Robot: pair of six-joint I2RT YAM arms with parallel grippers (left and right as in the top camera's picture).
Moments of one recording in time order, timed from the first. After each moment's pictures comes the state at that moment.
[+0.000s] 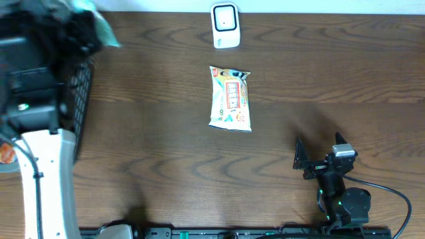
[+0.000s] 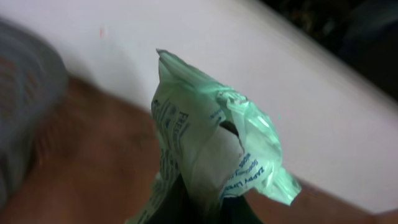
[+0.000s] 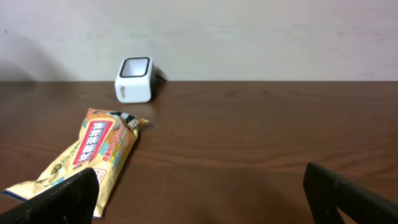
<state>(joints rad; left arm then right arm) 0.12 1.34 1.50 -0.54 0.21 -0.50 0.06 0.01 0.01 -0.07 -0.07 0.06</state>
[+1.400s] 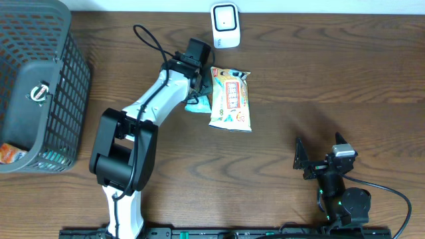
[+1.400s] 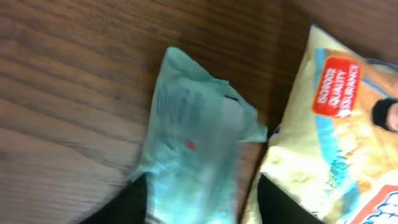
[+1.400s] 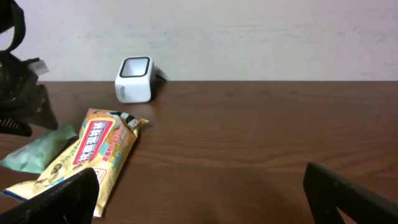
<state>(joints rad) -0.39 2.05 1.50 -0.65 -0.04 -0.64 0.06 0.01 0.01 -0.07 -0.07 0.06</state>
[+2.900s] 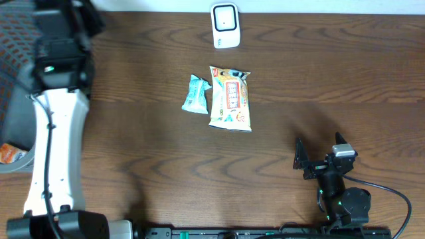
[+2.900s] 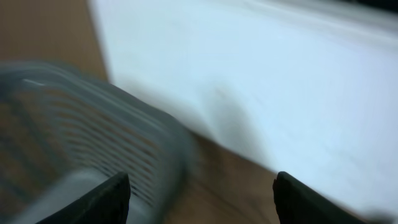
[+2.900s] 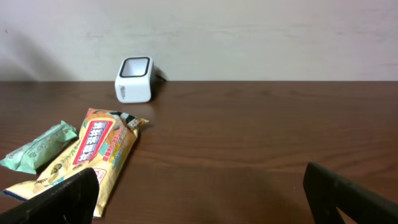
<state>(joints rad) 0.12 1.54 1.55 -0.35 -0.27 -0.25 0.06 0.01 0.01 -0.07 -0.07 0.06</state>
